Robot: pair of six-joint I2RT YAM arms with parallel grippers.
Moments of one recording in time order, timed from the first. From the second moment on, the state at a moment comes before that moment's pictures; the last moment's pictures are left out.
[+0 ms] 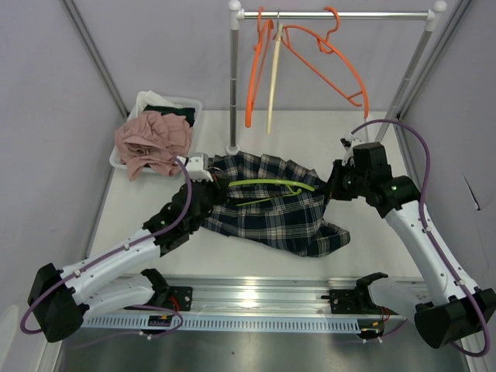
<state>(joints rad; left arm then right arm) -0.79 0.97 0.65 0.09 -0.47 -0.49 0.33 1.08 1.15 -0.83 -0.17 0.37</state>
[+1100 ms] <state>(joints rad) -0.75 1.14 0.85 -0.06 -0.46 -0.55 0.32 0.98 1.16 -0.85 -0.21 0.33</state>
